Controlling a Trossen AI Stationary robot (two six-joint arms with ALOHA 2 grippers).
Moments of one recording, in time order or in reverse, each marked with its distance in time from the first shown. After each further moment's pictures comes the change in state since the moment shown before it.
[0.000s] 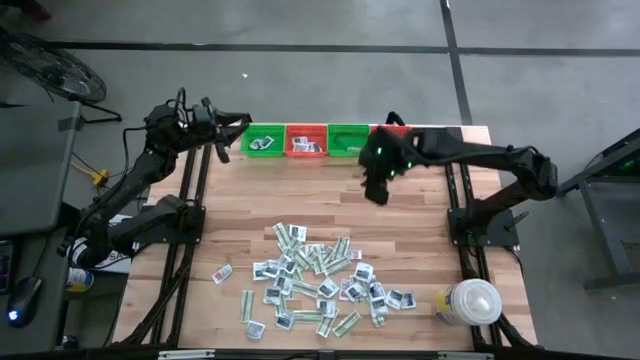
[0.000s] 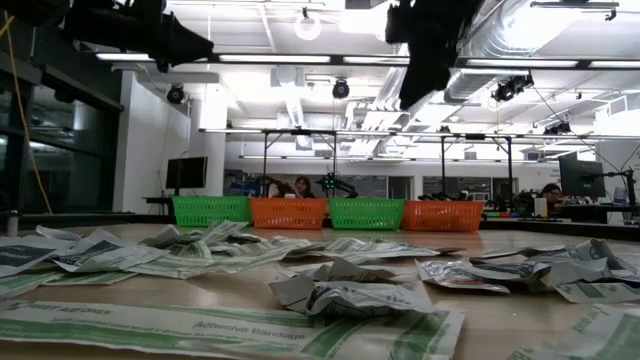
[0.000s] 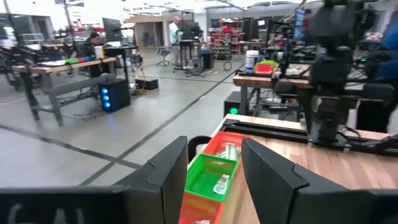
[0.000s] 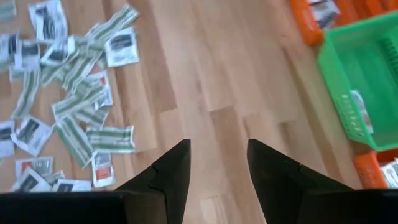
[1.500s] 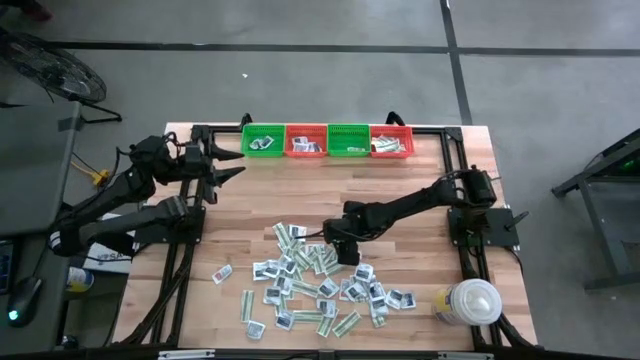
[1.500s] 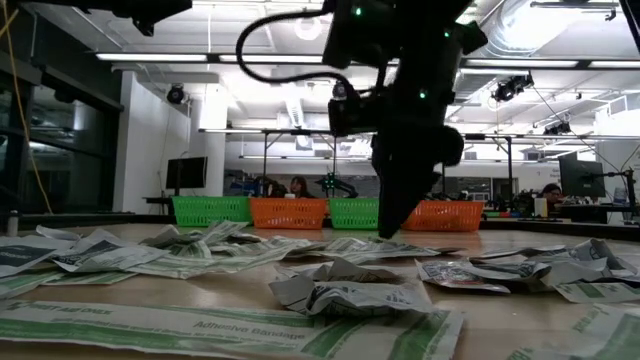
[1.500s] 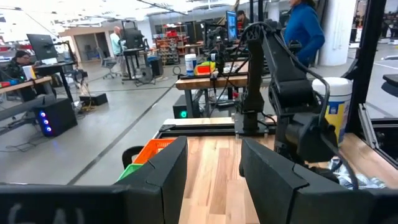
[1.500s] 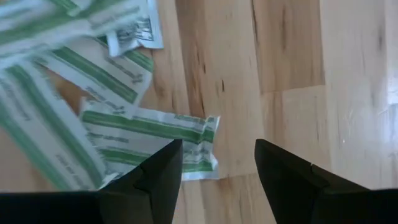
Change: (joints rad) left arm -0.533 -0.304 0.000 -0.312 -0.303 0.083; right arm 0.414 0.520 0.000 0.220 0.235 0.224
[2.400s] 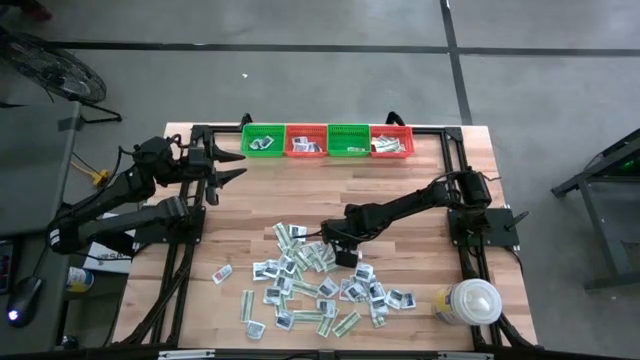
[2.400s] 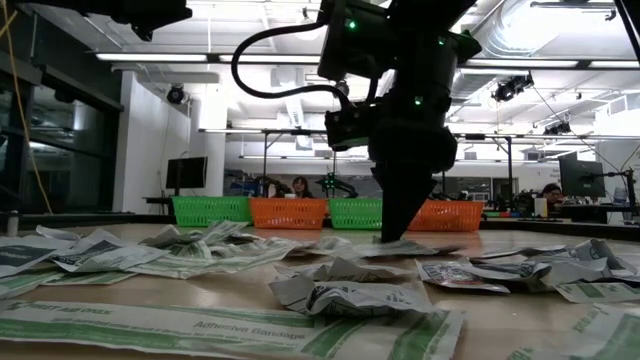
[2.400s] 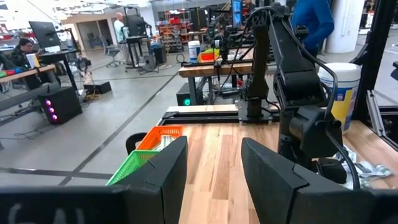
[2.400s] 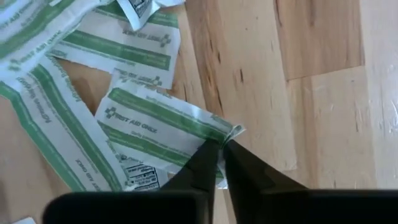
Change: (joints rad) left arm -0.030 0.000 0.000 -0.054 -0.050 0.021; right arm -0.001 0.080 0.003 -0.010 -0.086 0.089
